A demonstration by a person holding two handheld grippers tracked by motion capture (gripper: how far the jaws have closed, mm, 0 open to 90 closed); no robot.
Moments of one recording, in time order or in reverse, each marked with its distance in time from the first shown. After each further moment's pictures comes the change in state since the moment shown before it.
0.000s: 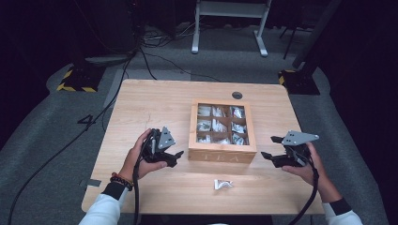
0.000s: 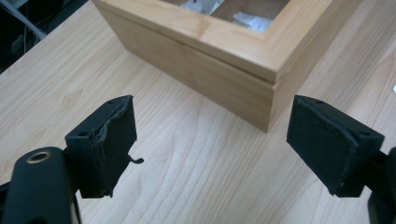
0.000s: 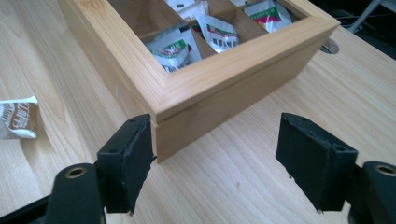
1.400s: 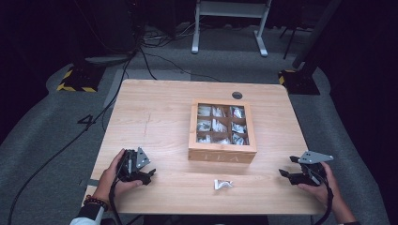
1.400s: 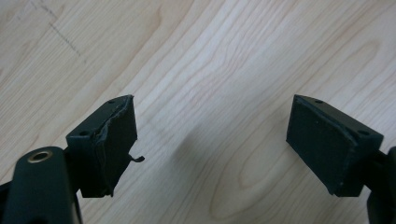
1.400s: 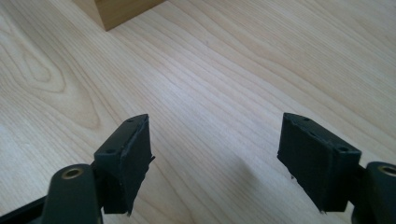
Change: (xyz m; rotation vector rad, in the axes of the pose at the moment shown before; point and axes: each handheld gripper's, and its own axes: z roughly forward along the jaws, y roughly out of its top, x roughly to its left) left arm 0.005 -0.104 -0.009 0.209 0.096 -0.043; right arm -0.010 -0.103 -0.012 0.116 -0.073 0.146
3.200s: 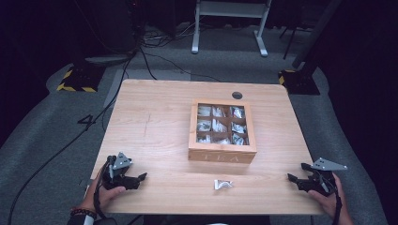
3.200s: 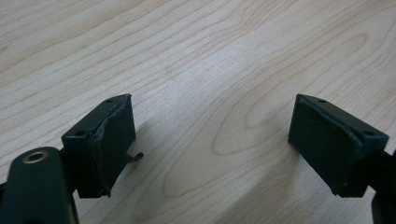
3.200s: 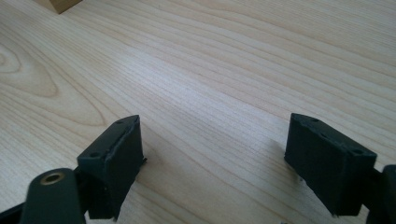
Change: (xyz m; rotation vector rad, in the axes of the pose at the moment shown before) left arm 0.018 -0.047 -0.005 -0.111 -0.141 -0.267; right arm -0.010 -0.043 -0.010 -0.039 -0.058 0.193
